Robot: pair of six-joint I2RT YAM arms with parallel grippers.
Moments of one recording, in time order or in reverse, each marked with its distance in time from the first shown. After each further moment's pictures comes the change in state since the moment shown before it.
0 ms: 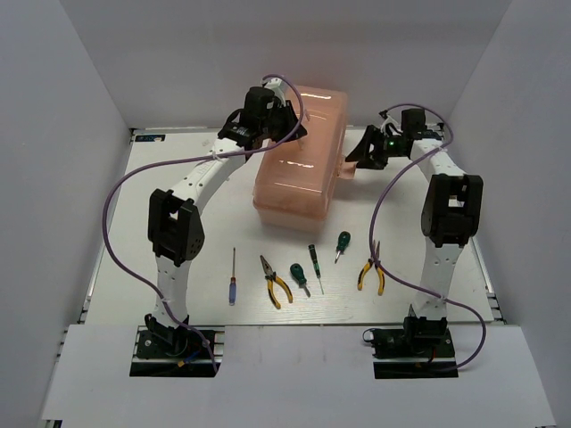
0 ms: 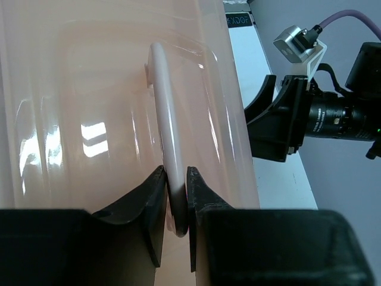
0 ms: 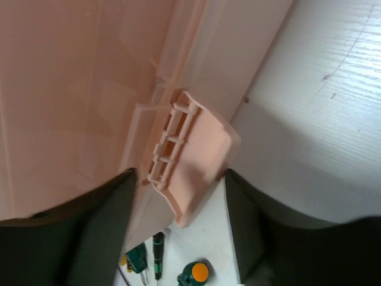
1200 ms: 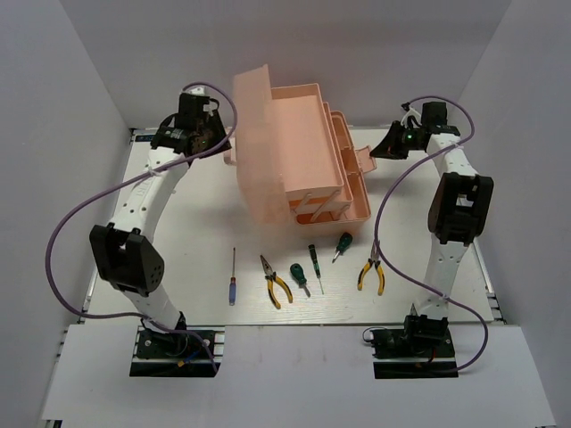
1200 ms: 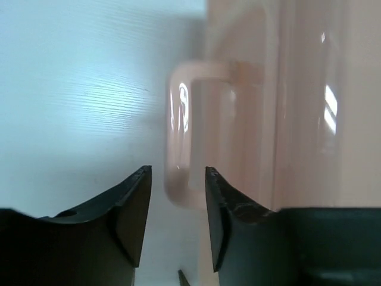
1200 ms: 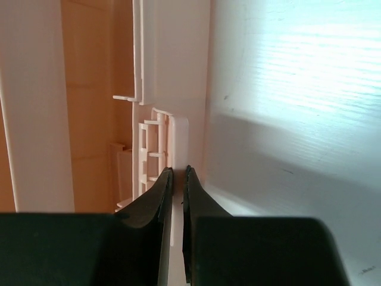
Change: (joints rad) left arm 0.225 -0.374 -0.272 -0.366 -0.309 0.058; right arm -0.098 0.043 0.120 -0.066 0.117 -0.063
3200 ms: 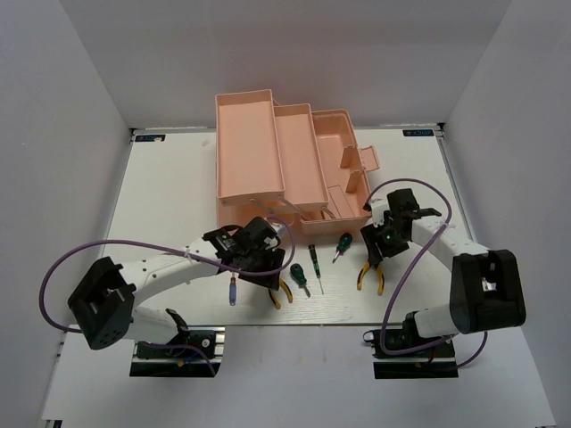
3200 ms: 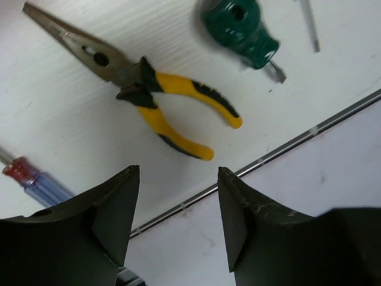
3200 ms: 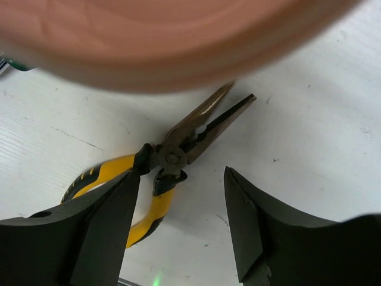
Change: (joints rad) left arm -0.618 -0.372 -0.901 0.050 0.196 -0.049; right arm 0.266 -0.796 -1.156 -0.027 0.507 -0.505
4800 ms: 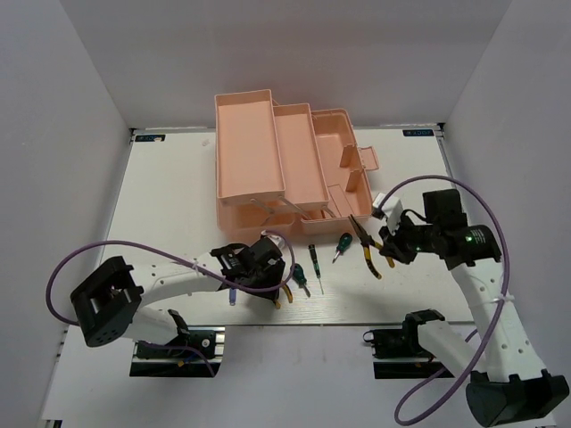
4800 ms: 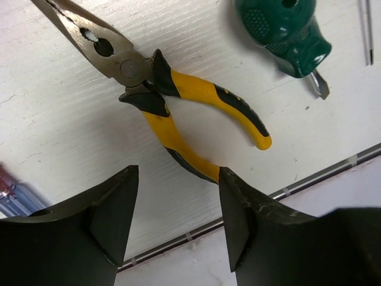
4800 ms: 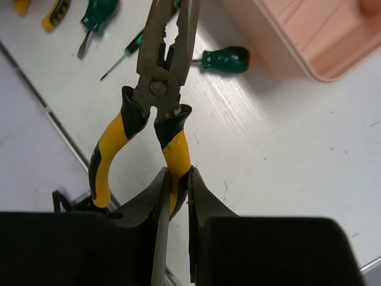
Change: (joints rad) left arm -0.123 0.011 -0.148 0.188 -0.174 -0.138; right arm 0.018 -0.527 0.245 -0.509 -0.304 -0.411
